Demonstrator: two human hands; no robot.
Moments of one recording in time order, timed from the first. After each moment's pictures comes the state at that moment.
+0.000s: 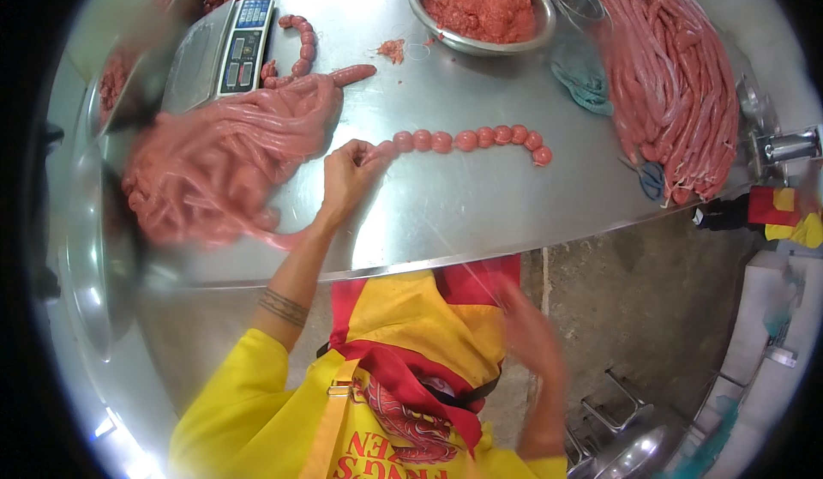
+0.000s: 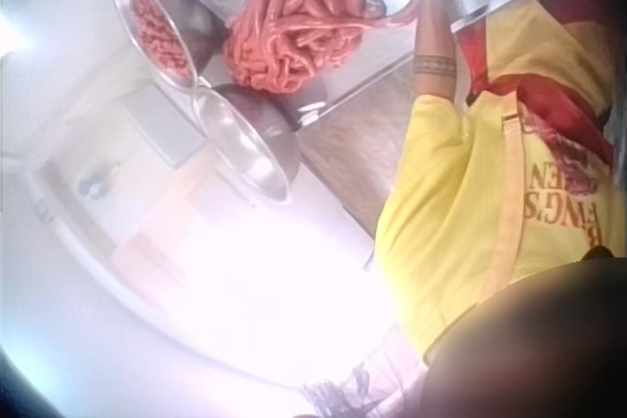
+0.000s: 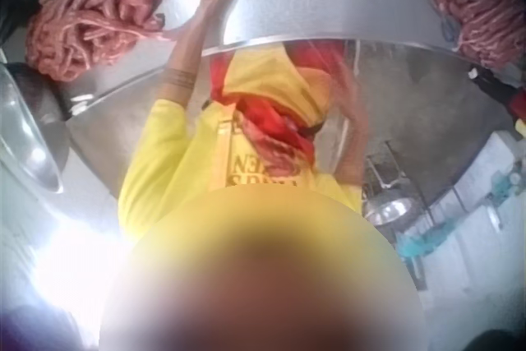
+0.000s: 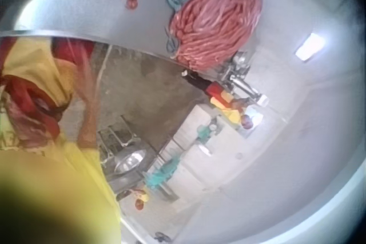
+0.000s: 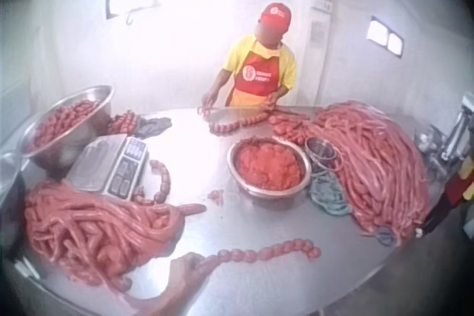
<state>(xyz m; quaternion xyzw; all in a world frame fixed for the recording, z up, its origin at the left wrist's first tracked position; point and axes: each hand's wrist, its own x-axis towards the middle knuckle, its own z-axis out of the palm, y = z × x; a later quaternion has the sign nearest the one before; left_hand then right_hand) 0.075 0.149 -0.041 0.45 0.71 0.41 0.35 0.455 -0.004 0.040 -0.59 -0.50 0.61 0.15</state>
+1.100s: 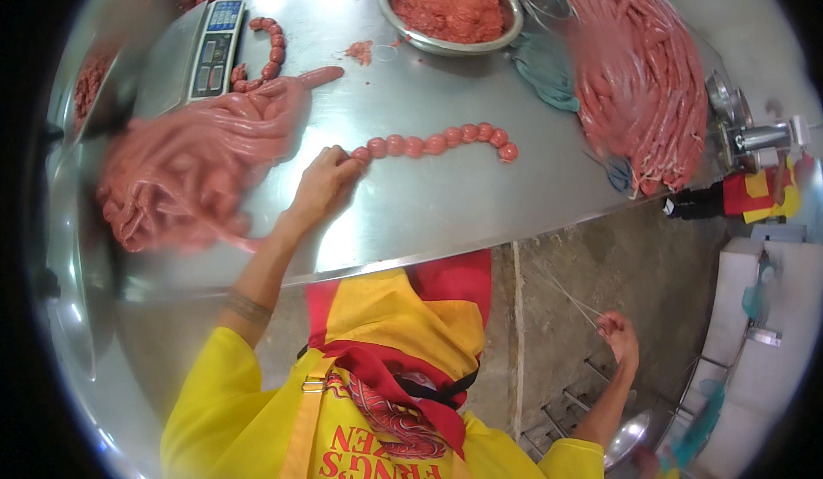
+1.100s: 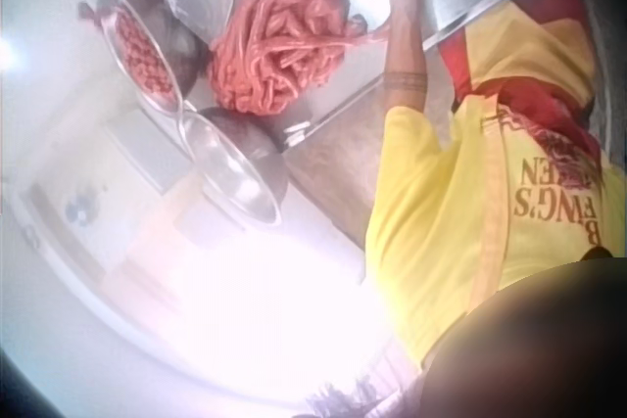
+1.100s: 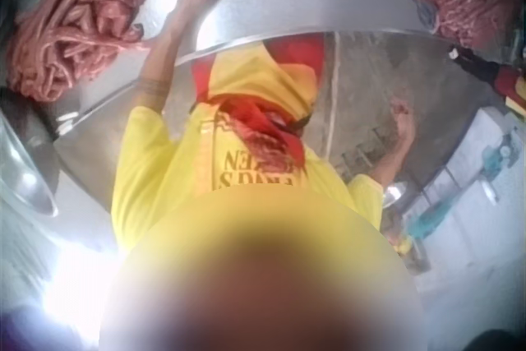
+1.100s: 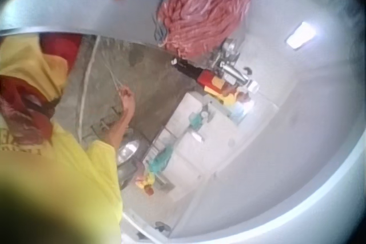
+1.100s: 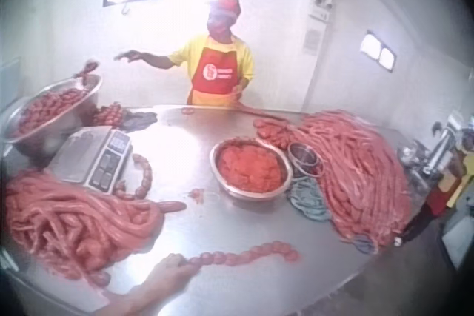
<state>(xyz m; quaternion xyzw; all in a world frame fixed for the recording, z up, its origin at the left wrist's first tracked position) 0.067 0.138 -0.043 0.76 0.58 0.25 0.13 0.719 -0.020 0.071 -0.78 -0.37 0.49 0.11</state>
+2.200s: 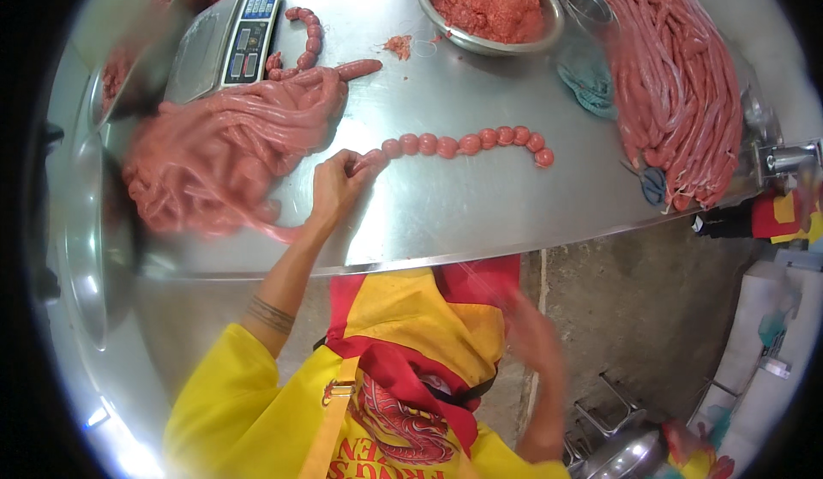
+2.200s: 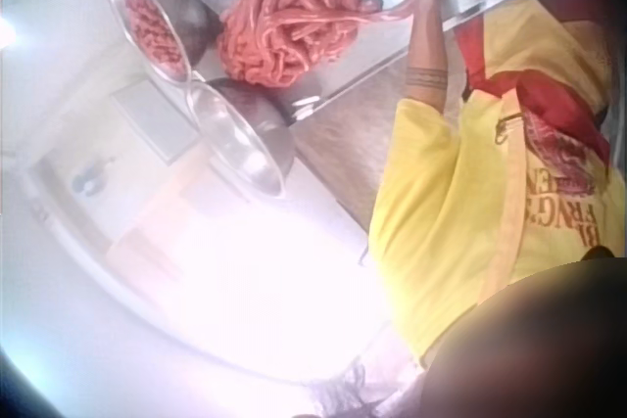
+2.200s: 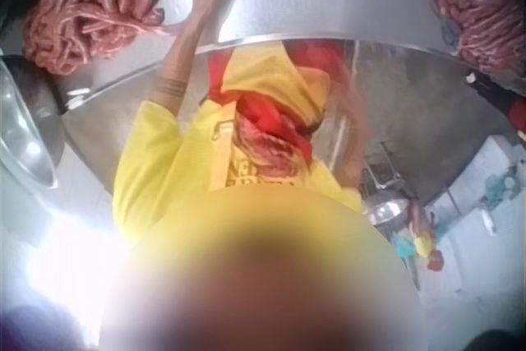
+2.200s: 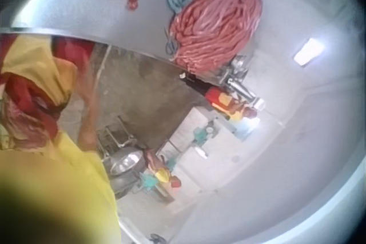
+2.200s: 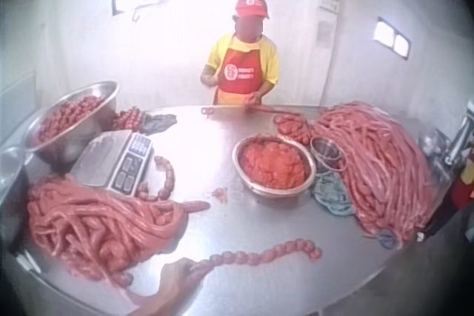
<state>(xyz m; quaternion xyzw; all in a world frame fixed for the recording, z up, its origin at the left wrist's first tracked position) 0.060 0.120 -0.030 0.48 0.76 0.32 0.29 0.469 -0.010 0.056 -0.61 -0.48 0.61 0.17</state>
